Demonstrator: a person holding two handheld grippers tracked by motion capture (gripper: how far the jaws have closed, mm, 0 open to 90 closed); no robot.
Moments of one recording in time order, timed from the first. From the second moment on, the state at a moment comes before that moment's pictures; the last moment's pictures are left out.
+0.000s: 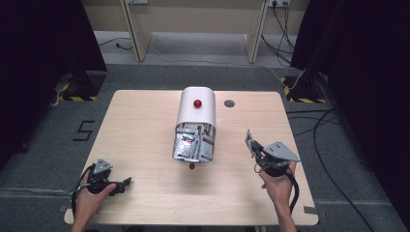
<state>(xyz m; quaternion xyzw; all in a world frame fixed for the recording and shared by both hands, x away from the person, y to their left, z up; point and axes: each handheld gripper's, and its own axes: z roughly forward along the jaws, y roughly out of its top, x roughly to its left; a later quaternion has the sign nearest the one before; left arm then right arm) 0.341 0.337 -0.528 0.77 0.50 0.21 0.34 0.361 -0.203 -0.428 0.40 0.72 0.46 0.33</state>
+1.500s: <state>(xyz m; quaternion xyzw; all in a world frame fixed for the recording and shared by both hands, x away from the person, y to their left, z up) 0.341 0.338 -0.528 0.77 0.50 0.21 0.34 0.394 -0.187 -0.487 0.41 0.76 0.42 0.26</state>
